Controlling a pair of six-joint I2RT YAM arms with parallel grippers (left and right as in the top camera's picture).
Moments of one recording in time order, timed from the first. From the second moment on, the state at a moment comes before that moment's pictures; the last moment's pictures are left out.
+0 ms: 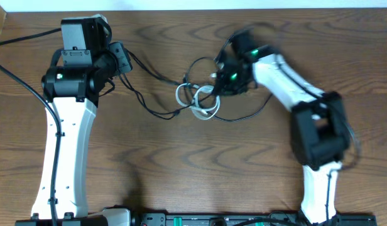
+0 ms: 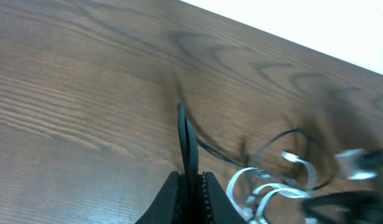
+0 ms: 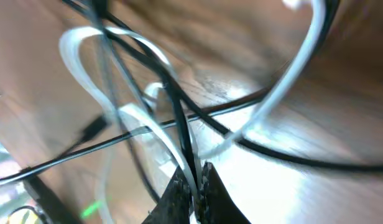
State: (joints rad) left arm 0.00 1.47 1.52 -0.87 0.07 -0.31; right arm 0.36 2.14 1.68 -0.84 -0.56 0.22
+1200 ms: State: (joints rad) left arm 0.00 1.86 1.52 -0.95 -0.07 -0.31; right arm -0.19 1.56 1.68 -1.03 -0.61 0.11
